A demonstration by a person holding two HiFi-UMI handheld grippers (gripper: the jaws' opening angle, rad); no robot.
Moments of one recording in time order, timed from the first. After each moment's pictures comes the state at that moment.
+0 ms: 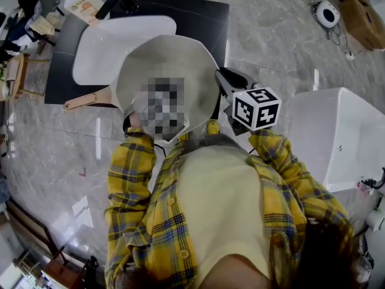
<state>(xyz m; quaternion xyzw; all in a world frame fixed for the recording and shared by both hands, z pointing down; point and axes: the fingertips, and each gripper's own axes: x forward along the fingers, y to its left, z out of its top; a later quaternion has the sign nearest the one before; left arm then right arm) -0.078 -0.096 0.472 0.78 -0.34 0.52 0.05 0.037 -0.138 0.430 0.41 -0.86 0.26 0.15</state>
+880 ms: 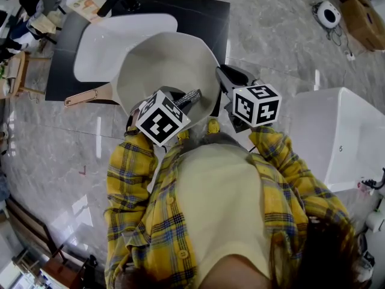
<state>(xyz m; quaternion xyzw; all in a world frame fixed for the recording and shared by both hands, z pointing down) -0.034 -0.045 0.461 0.85 -0.22 0.46 0.16 0.038 -0.137 0.431 0.41 -0.86 0.26 0.15</state>
